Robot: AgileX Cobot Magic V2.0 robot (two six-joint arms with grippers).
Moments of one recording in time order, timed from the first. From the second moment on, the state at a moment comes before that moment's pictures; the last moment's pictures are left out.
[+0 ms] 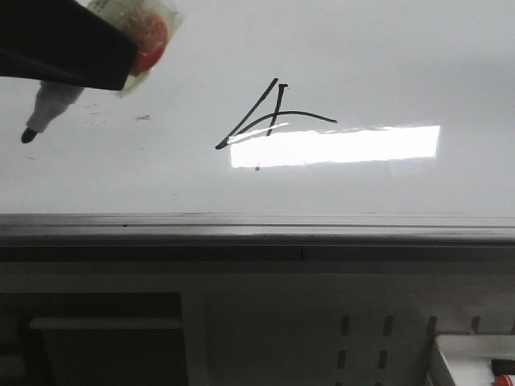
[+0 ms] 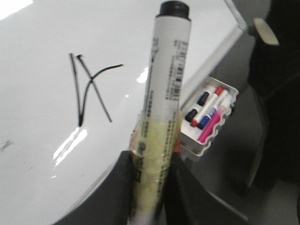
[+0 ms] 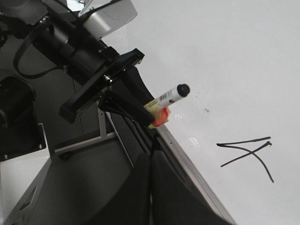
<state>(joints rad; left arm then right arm) -0.76 0.91 -0.55 -1.07 0.22 1.08 0.97 0.61 -0.84 0.07 0.61 -0.22</state>
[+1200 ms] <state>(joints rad) -0.77 1.35 -0.71 -1.47 -0.21 1.08 0.97 0.60 -0.84 0.06 0.54 -0.19</state>
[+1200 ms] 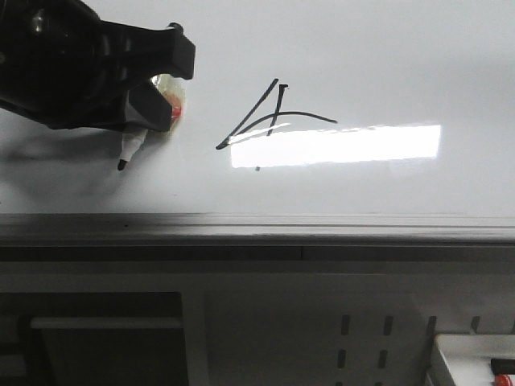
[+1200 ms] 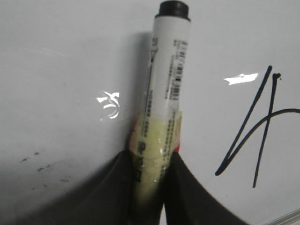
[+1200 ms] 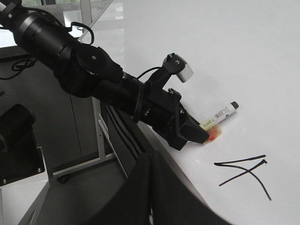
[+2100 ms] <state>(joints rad) -0.78 1.37 -0.72 -1.54 -0.23 1.03 0.97 0.60 -0.82 0.06 0.54 -0.19</state>
